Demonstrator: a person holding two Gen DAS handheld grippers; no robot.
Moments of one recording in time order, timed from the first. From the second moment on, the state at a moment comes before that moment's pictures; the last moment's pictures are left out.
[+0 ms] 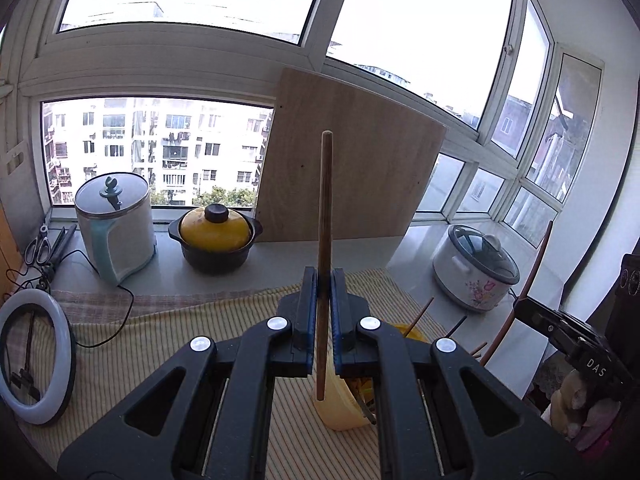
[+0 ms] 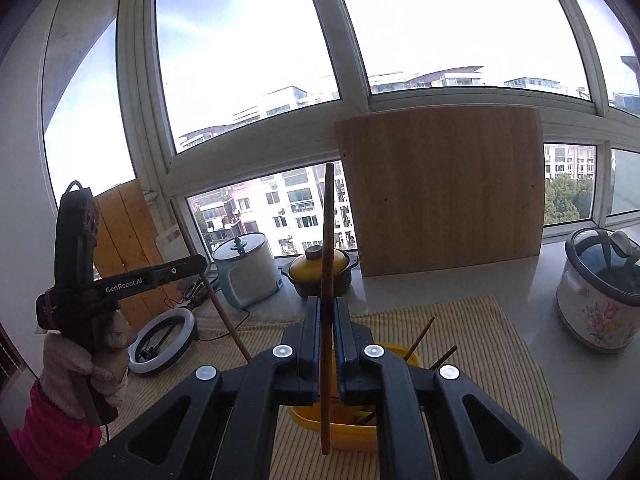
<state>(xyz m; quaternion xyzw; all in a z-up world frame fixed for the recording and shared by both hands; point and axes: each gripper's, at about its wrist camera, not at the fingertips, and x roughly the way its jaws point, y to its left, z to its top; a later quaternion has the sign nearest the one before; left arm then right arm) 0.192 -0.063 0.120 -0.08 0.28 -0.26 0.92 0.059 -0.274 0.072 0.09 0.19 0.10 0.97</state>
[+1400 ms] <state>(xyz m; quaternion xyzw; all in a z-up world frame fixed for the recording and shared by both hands) 0.228 -0.136 0.076 -0.03 0.31 -0.29 0.90 0.098 -0.285 0.014 0.11 0.27 0.08 0.95</state>
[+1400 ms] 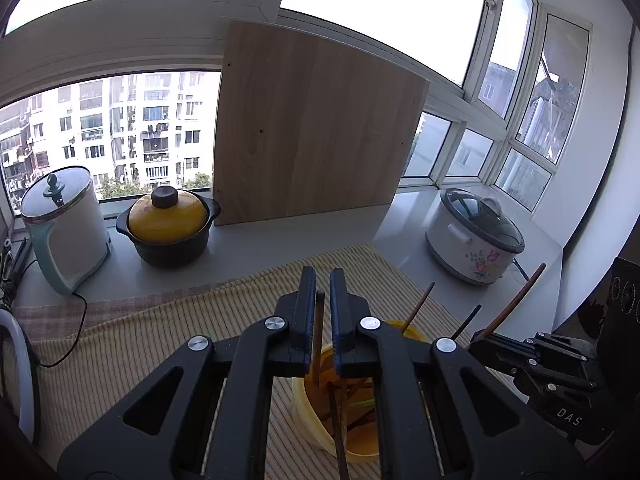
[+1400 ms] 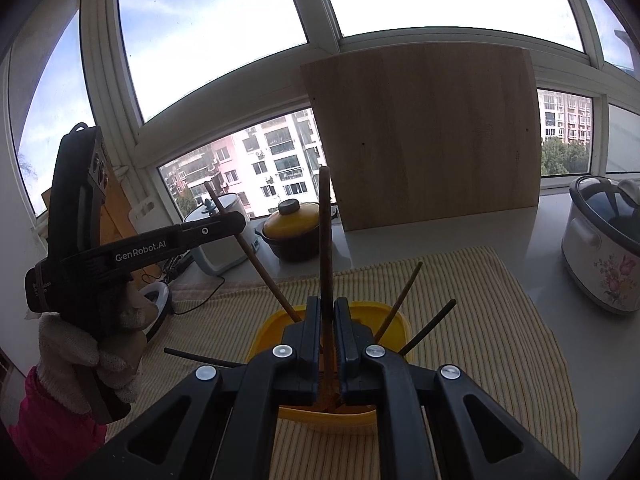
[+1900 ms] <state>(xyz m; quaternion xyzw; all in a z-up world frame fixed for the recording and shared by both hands) 0.192 -0.113 0.089 -0.04 0.29 -0.29 0.91 0.074 -0.276 0.008 0.10 0.27 0.08 0.95</state>
